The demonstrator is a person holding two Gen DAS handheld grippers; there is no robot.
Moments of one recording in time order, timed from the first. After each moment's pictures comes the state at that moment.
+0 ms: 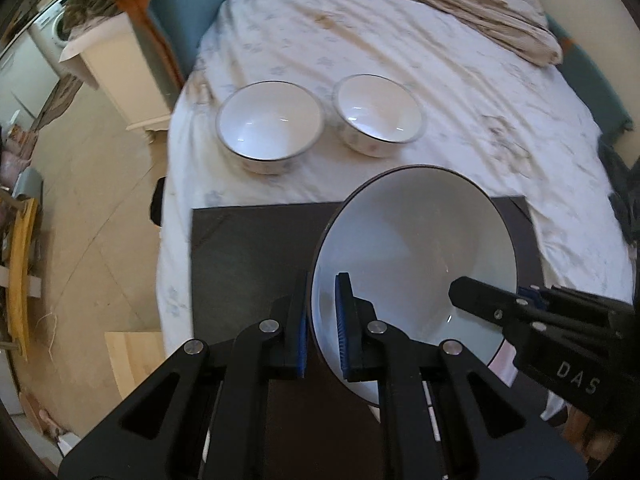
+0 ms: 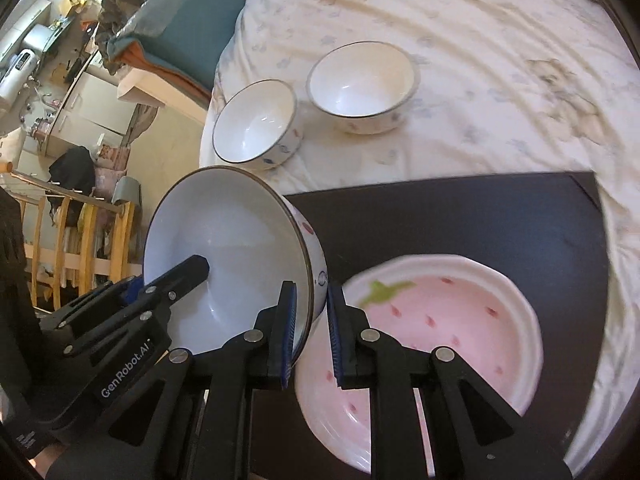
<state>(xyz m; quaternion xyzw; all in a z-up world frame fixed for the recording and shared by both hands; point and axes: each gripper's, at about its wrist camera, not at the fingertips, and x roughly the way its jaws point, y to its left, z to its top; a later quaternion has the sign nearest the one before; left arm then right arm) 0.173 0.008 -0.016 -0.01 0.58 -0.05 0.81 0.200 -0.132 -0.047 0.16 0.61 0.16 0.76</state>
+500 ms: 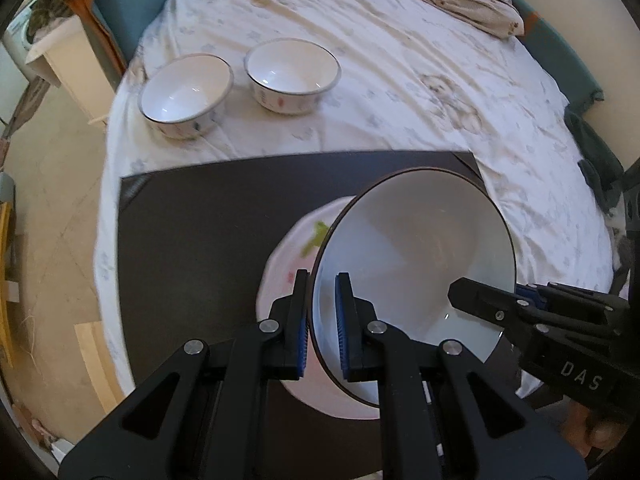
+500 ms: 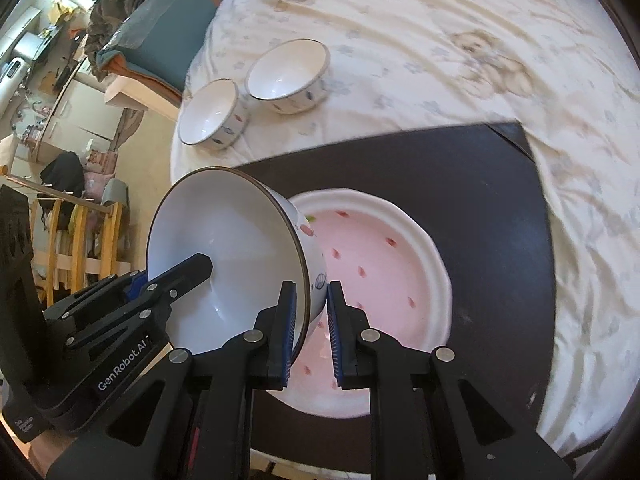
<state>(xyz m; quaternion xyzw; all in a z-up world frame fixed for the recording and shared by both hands) 0.136 -0.057 -0.029 -0.02 0.60 -0.11 0.79 0.141 -0.210 -0.044 0.16 0.62 0.13 0.76</state>
